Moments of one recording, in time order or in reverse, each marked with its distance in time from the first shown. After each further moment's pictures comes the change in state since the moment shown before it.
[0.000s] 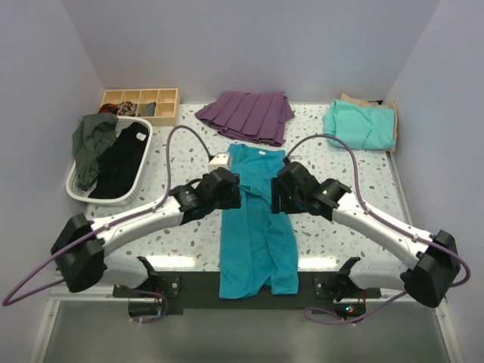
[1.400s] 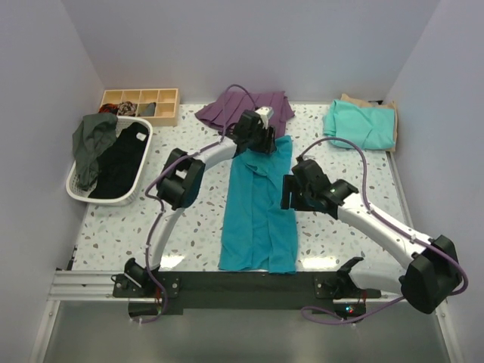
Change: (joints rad) left arm 0.323 1.151 1.034 0.304 0.558 0.427; right arm -0.167 0.019 -0.089 0.127 -0.055 -0.057
